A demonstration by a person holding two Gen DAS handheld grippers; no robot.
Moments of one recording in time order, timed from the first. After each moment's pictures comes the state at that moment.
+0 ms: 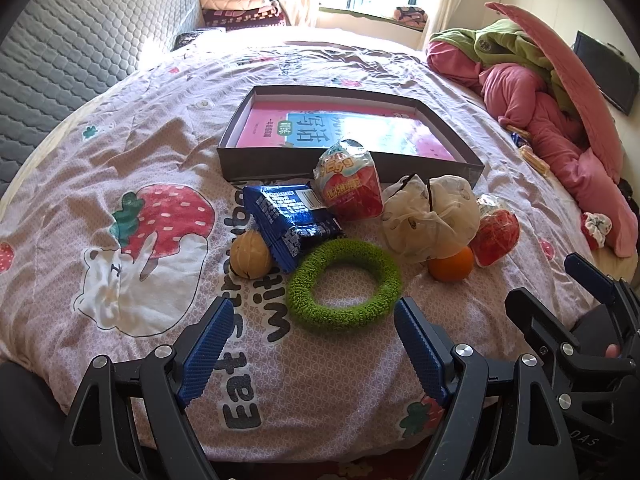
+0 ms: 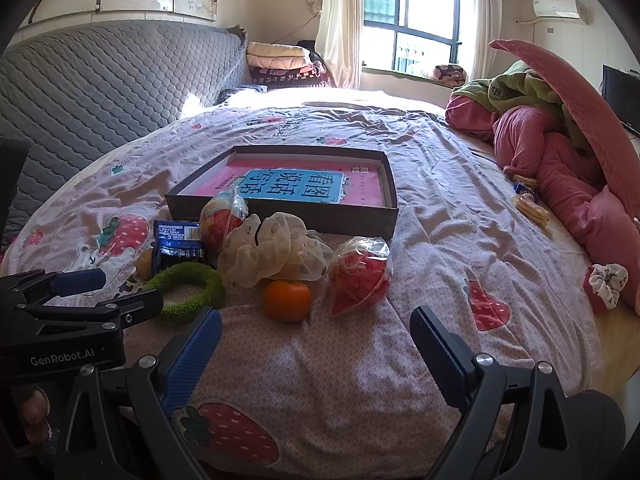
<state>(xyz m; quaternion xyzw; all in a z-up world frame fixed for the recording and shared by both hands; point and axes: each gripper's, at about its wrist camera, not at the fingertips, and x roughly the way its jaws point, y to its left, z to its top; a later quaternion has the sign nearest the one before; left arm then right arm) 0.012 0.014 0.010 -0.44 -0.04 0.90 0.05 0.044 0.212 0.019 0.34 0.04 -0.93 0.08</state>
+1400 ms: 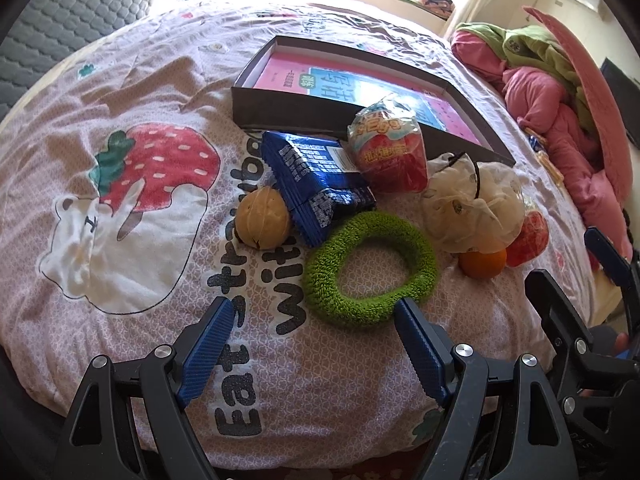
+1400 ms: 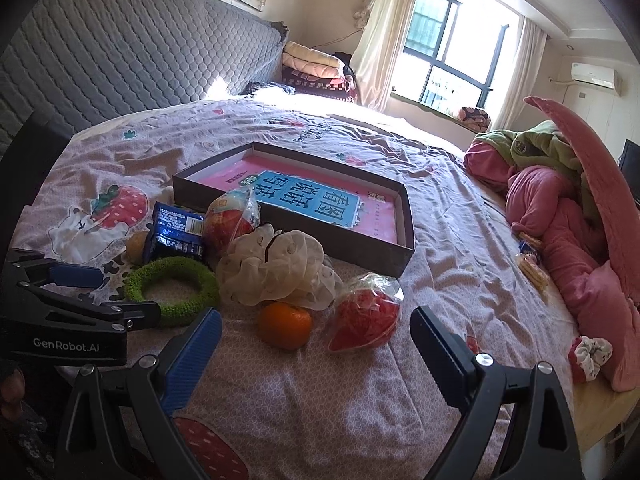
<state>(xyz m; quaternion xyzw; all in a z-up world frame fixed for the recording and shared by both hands) -0.011 -0.008 -0.027 -0.50 -0.11 0.86 0.05 0.027 0.186 0.017 0.31 0.16 -0.93 0.09</state>
